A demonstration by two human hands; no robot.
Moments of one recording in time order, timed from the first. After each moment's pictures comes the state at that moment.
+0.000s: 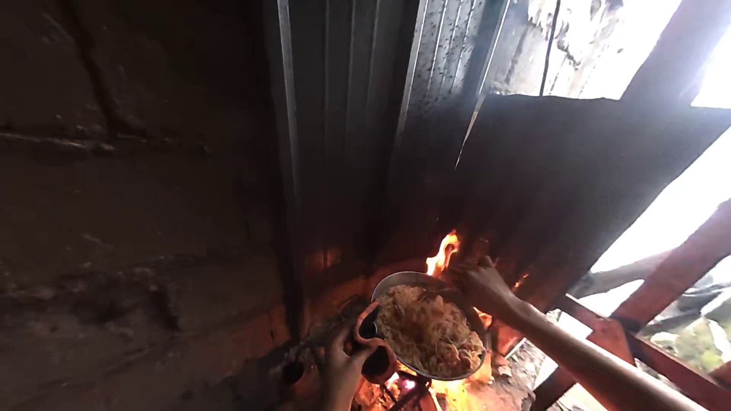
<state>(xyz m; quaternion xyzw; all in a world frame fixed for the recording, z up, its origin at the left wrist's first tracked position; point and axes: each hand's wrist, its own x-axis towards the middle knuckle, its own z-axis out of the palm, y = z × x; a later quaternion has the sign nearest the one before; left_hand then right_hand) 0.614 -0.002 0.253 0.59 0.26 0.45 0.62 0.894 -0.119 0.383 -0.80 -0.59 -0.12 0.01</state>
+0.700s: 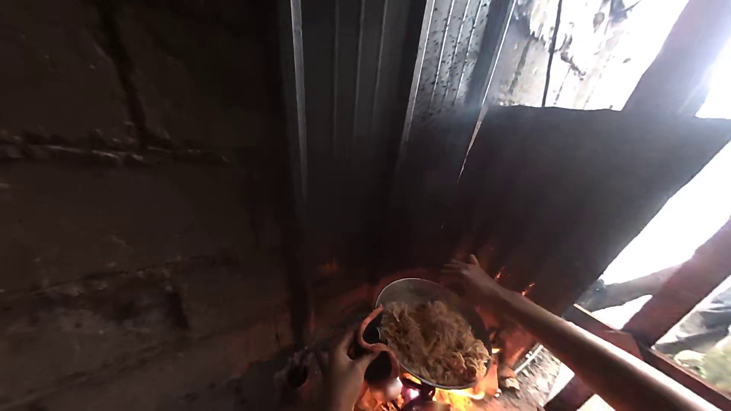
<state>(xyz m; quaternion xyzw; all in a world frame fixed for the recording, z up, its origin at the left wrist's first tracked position) 0.612 -0.003 0.252 0.60 0.26 0.45 0.62 0.930 -0.093 0.376 -0.70 -0.71 -0.08 0.06</state>
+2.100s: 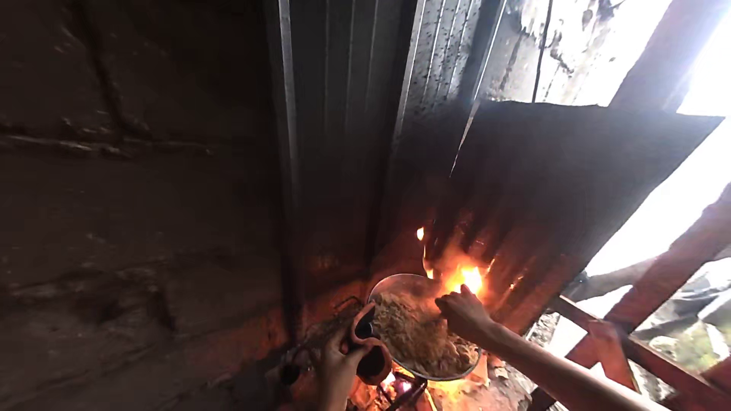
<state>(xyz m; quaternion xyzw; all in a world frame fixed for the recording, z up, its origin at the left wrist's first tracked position) 0.615 -0.003 0.252 0.58 0.27 0.46 0.62 0.871 -0.114 0.335 -0.82 -0.55 0.00 -0.12</state>
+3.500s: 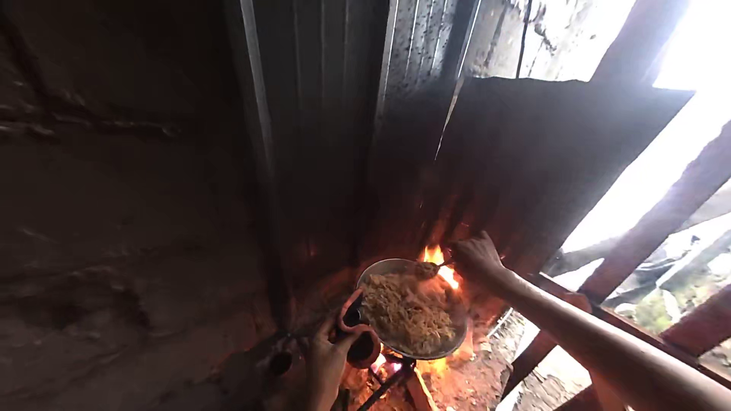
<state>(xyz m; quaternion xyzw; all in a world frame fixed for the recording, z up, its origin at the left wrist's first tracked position) 0.617 -0.003 0.246 0.59 0.25 0.47 0.60 0.883 -0.123 0.416 -0.89 -0.45 -0.07 -0.08</state>
